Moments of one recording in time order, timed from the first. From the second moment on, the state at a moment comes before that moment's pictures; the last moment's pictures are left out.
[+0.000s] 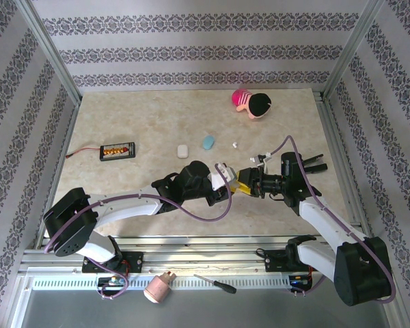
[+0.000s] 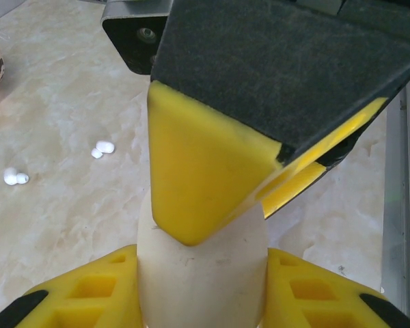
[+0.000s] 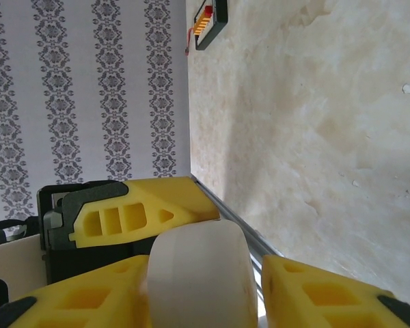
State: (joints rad) left arm -0.95 1.49 0.87 0.14 0.13 0.12; right arm 0.20 1.04 0.45 0.02 -1.06 1.01
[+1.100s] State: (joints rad) left arm -0.95 1.49 0.86 0.15 0.13 0.10; right arm 0.19 1.01 0.45 0.00 -1.03 0.99
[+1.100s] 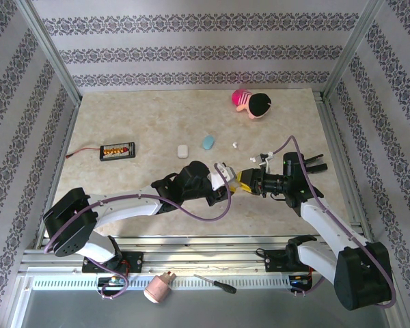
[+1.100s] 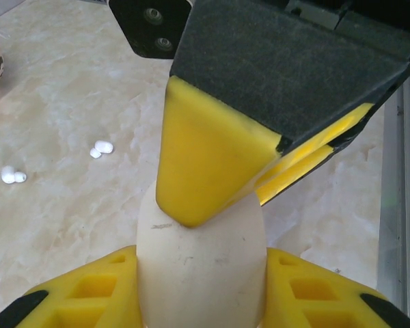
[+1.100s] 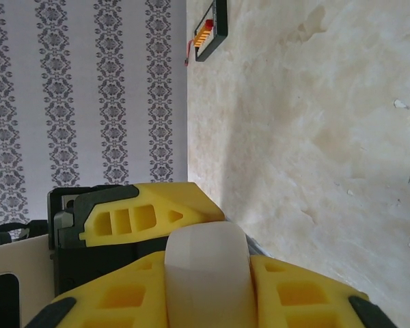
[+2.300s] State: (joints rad) left arm -0.81 1.54 0.65 1.14 0.25 -0.02; right arm 0.21 1.02 0.51 0.70 -0.98 1.84
